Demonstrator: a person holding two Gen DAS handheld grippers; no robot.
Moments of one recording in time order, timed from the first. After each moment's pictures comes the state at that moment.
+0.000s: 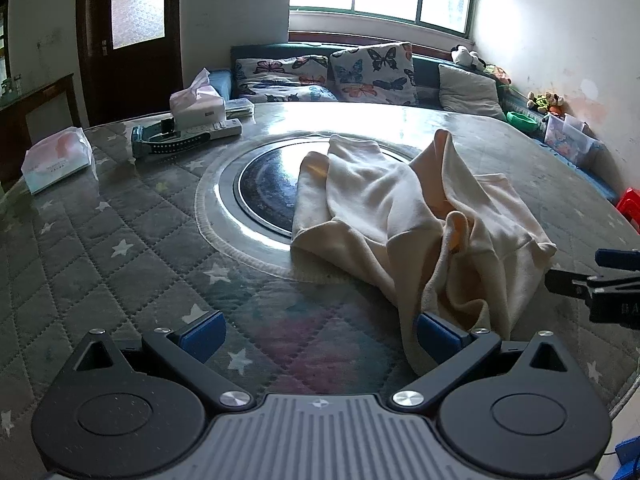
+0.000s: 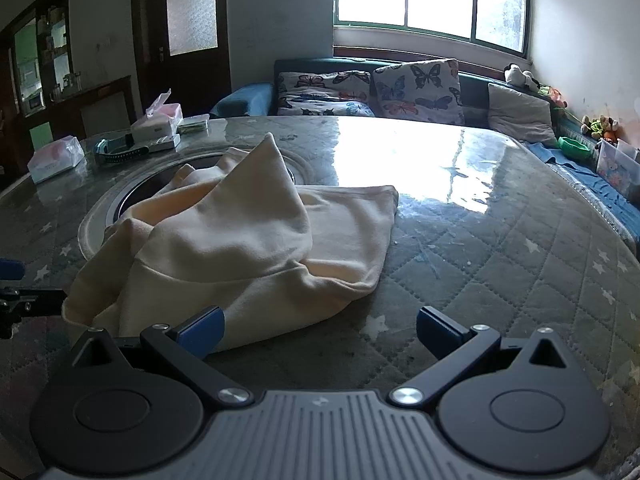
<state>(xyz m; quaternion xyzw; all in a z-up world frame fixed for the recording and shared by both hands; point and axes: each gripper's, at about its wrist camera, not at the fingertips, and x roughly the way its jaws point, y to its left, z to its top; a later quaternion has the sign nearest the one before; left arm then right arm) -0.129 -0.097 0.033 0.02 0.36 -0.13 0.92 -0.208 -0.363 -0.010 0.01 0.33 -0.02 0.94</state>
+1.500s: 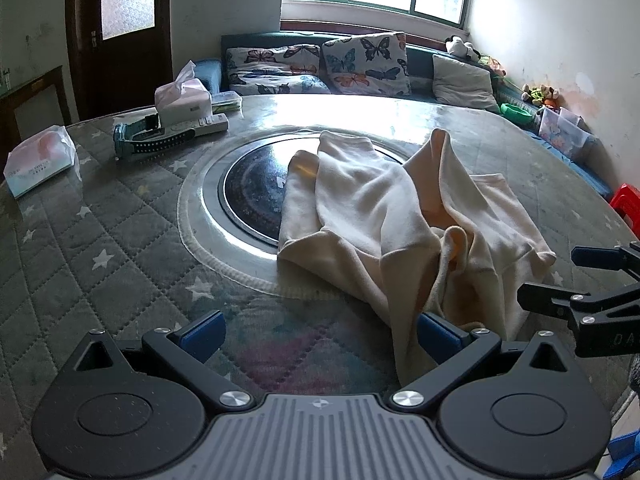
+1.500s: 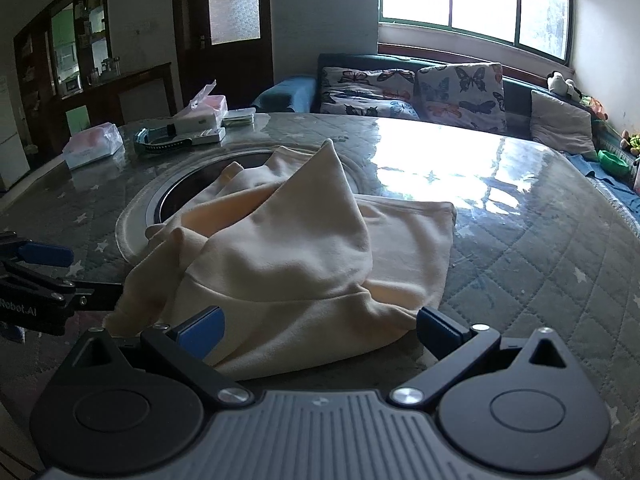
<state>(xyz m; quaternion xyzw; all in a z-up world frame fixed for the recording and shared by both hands) -0.108 -0.104 0.036 0.02 0.38 -0.15 0.91 -0.189 -0.342 -0.005 0.00 0.34 0.04 0.94</state>
